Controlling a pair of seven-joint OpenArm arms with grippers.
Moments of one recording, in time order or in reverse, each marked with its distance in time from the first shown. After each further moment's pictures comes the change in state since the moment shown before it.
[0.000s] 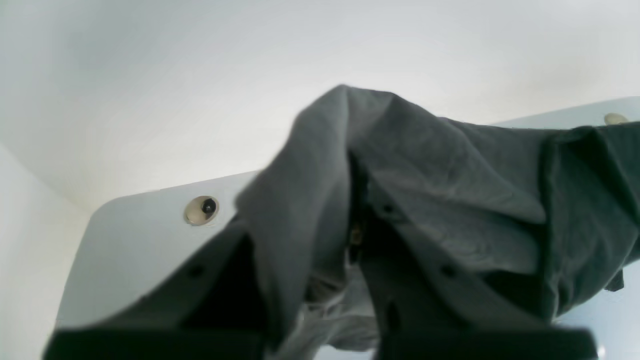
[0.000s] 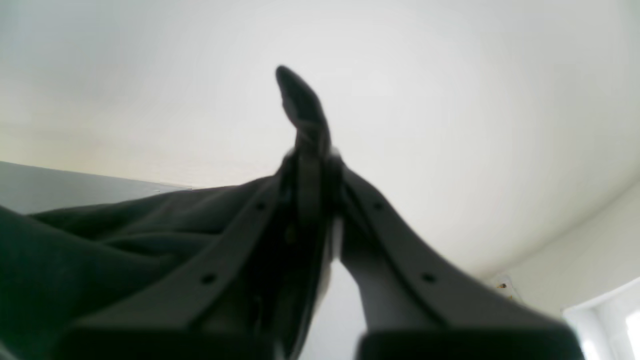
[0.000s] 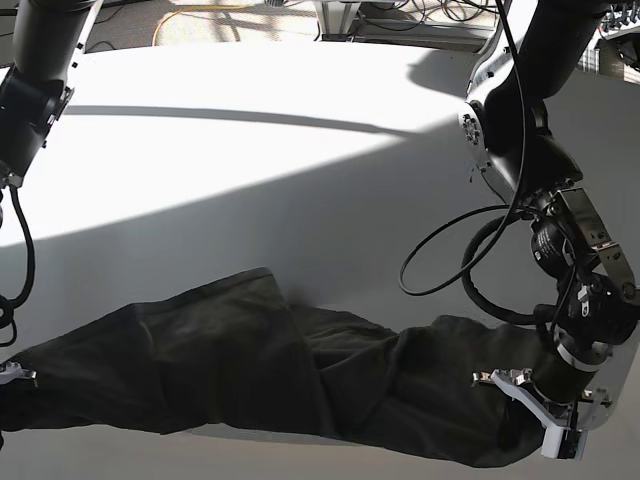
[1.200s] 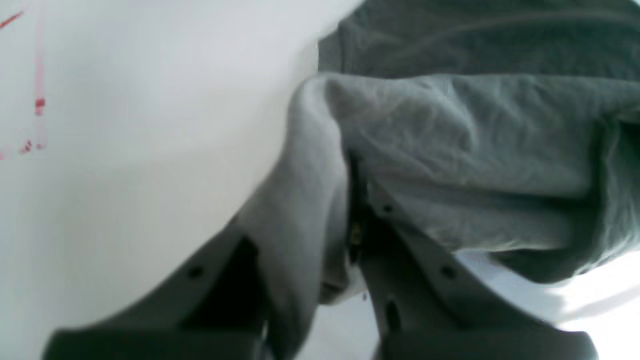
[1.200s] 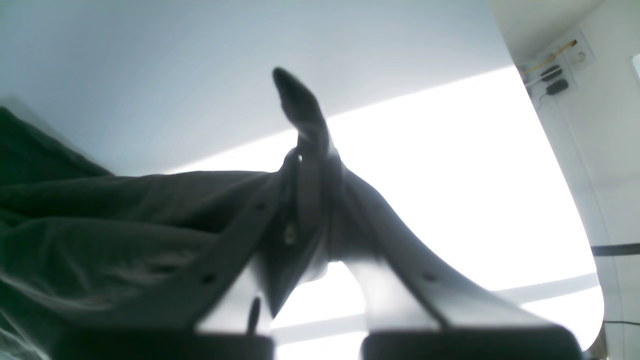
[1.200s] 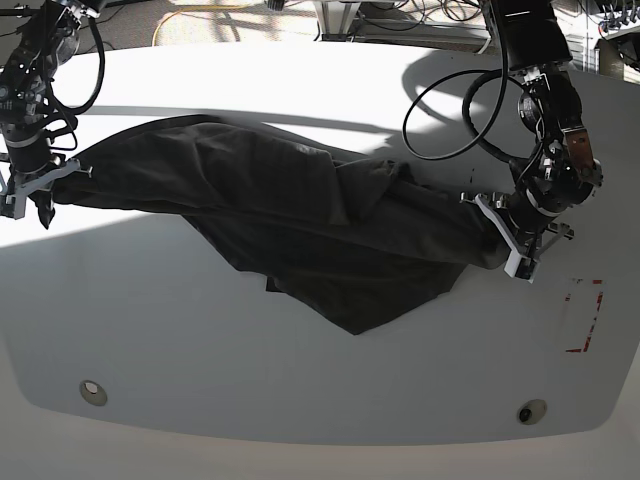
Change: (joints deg) left arm 35.3 -7.1 0.8 -1.3 -1.0 -0.8 -3.7; right arm -48.6 -17.7 22.3 11.8 0.8 0.0 -1.7
